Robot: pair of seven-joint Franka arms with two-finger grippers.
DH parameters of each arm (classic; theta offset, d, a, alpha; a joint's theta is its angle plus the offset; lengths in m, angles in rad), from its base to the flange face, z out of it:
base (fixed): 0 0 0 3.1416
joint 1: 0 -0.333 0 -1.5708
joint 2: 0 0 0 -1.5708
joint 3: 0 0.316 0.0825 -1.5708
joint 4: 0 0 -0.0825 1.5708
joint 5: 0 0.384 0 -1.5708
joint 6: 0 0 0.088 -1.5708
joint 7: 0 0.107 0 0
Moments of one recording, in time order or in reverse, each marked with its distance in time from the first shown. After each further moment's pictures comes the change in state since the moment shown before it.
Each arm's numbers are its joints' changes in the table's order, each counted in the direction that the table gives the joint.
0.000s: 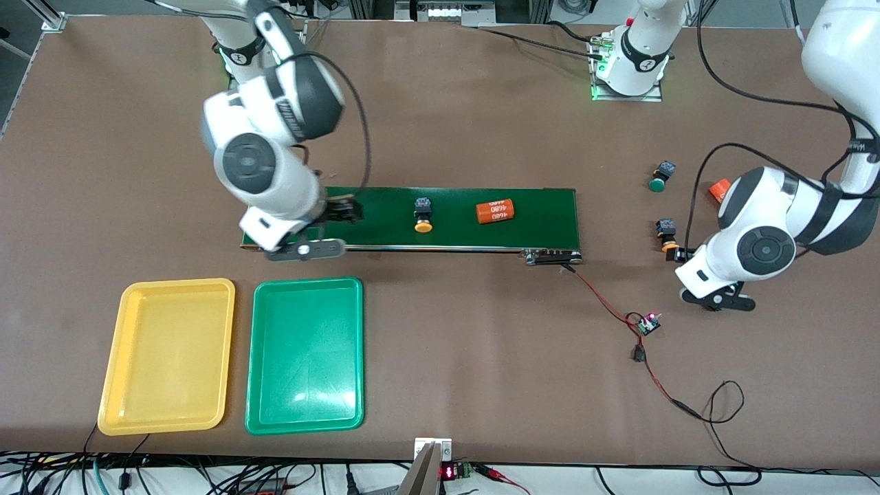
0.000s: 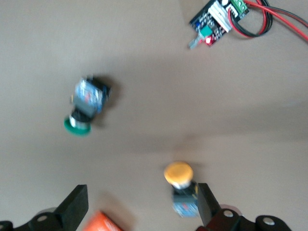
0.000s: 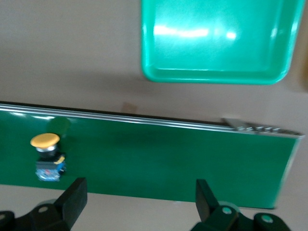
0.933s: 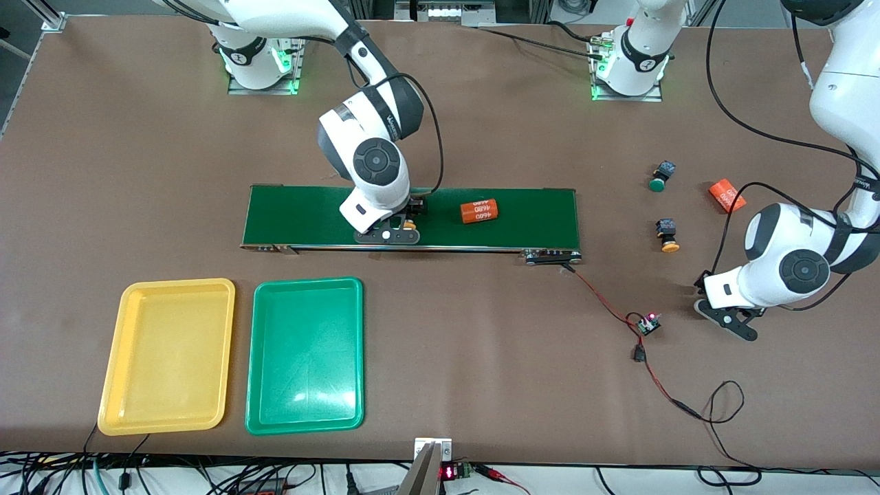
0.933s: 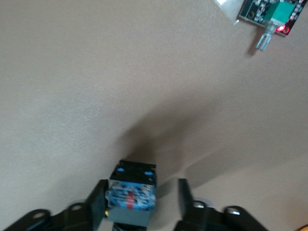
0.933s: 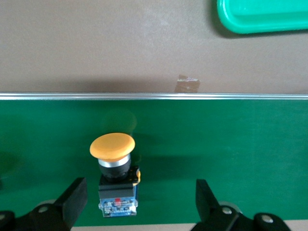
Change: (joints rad) left arm 0.001 -0.156 0.199 -0.053 0.009 -0.339 0.515; right arm -0.173 -0.126 0.000 0.097 0.000 -0.210 0.215
